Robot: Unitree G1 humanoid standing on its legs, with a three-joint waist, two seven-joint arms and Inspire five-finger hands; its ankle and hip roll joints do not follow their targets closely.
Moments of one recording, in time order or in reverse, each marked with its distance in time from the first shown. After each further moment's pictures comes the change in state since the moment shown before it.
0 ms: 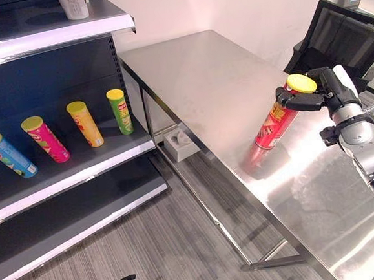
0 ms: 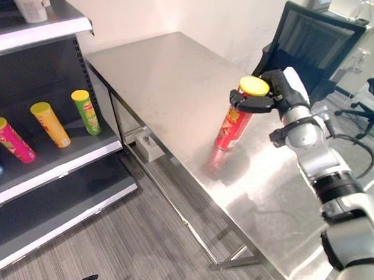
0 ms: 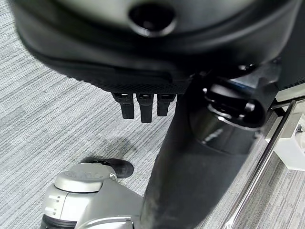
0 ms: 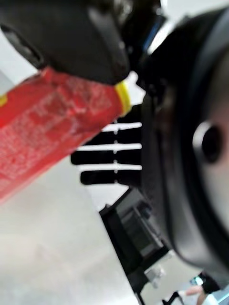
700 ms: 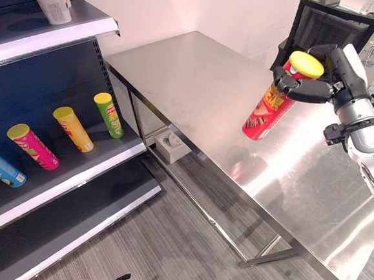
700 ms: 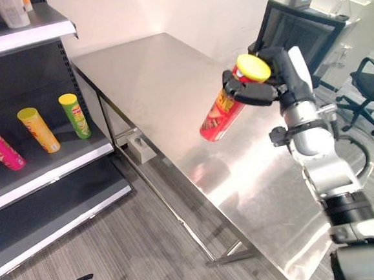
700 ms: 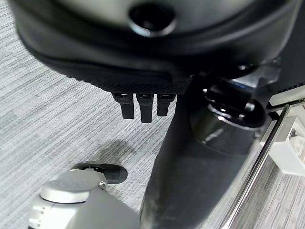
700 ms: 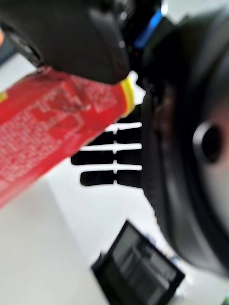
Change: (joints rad) left arm 0.015 -0.021 0.089 -0.003 0.000 0.001 -0.001; right arm 0.223 0.024 -0.279 -0.517 0.043 -0.038 -0.020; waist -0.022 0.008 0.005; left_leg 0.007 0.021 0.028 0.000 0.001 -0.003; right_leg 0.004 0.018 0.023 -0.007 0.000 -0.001
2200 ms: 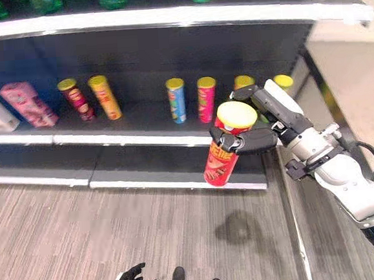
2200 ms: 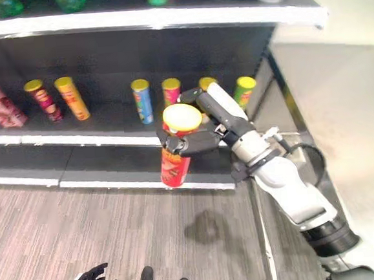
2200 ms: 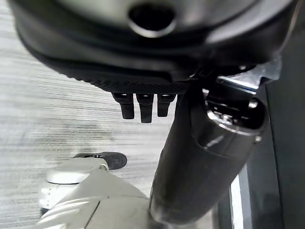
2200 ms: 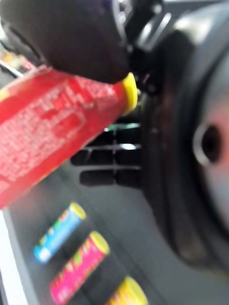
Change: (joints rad) left arm -0.020 -0.047 -0.034 -0.106 -0.018 -0.001 -0.024; right arm 0.158 0.034 0.146 -0.295 -0.109 -0.042 0.175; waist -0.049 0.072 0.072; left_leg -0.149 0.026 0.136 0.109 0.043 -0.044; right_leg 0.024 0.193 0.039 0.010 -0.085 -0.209
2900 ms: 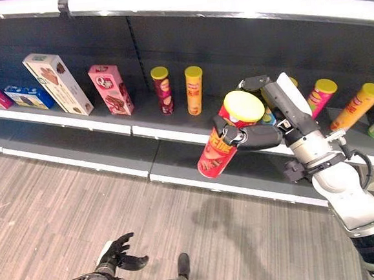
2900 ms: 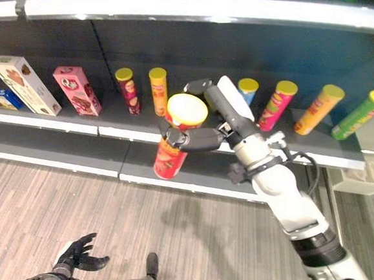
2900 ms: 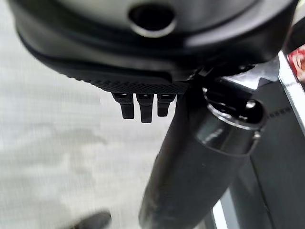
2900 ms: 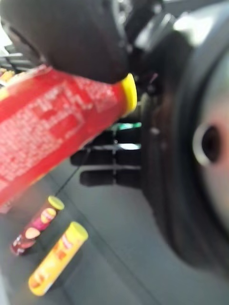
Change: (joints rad) left arm -0.097 0.173 -0.005 -0.031 0.044 0.002 0.035; right arm 0.059 0.154 -0.067 -0.068 -0.132 0.016 -0.032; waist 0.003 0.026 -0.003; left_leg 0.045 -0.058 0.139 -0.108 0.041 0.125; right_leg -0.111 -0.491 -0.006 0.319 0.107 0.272
